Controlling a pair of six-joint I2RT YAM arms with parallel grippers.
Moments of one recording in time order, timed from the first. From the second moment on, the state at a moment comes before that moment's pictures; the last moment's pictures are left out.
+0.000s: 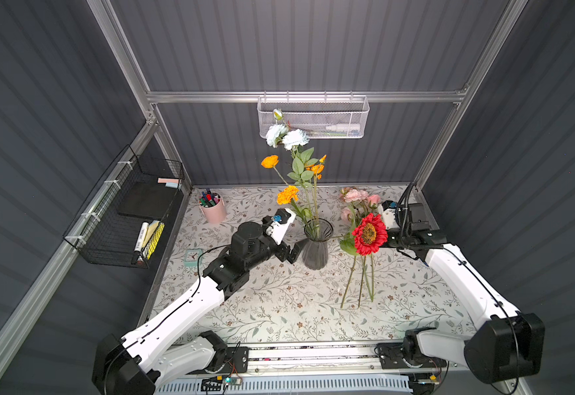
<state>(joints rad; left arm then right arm) -0.63 1.06 0.88 -0.05 0.05 0.05 0.14 1.21 0.99 -0.63 -0.26 0.17</state>
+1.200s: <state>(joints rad) 0.04 1.56 0.45 0.87 -0.03 -0.10 -0.14 1.36 0.42 0.42 -0.04 0.14</state>
